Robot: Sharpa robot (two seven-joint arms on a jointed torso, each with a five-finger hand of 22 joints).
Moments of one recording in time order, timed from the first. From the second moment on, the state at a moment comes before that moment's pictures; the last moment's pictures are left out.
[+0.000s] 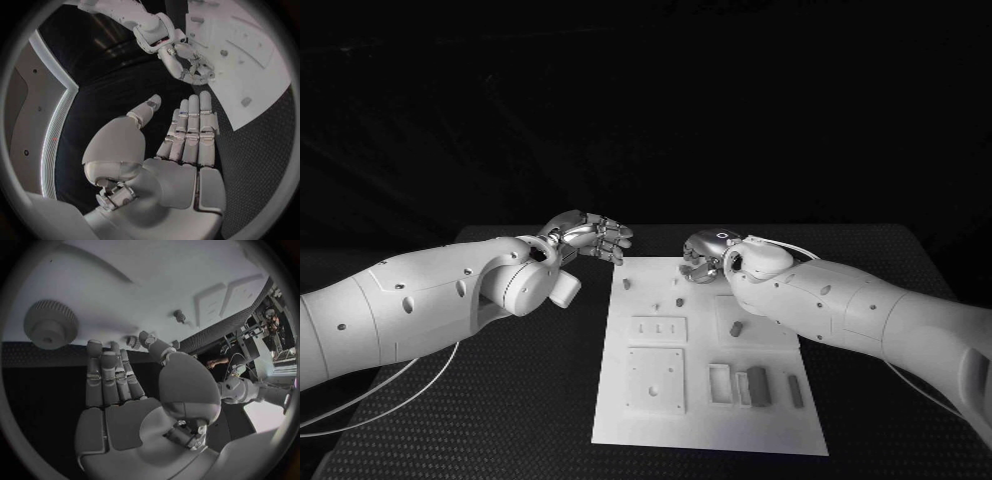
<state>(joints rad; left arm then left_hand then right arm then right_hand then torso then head) 1.32 -0.76 -0.13 1.36 -0.26 -0.24 0.13 1.03 -0.07 0.52 -0.21 0.05 0.72 0.19 0.32 0.51 1.08 0.14 0.13 0.20 1.00 0.08 0.40 0.83 0.04 0.99 -0.02 0.30 0.72 1.25 -0.31 -0.20 0.81 -1.54 -0.27 -0.08 1.06 -0.15 0.61 -0.21 0.08 0.78 0.20 0.24 0.46 1.02 0.15 0.08 0.32 1.07 0.03 1.33 0.70 0.20 1.04 0.05 0.77 1.31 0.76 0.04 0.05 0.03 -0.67</state>
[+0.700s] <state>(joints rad) 1.32 -0.76 -0.13 1.36 -0.26 -0.24 0.13 1.03 -0.07 0.52 -0.21 0.05 0.72 0.19 0.32 0.51 1.08 0.14 0.13 0.20 1.00 0.08 0.39 0.83 0.05 0.99 -0.02 0.30 0.72 1.25 -0.31 -0.20 0.79 -1.54 -0.26 -0.04 1.12 -0.06 0.61 -0.28 0.08 0.87 0.16 0.29 0.48 1.10 0.11 0.14 0.39 1.08 0.01 1.33 0.69 0.21 1.03 0.05 0.78 1.31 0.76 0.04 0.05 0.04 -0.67</state>
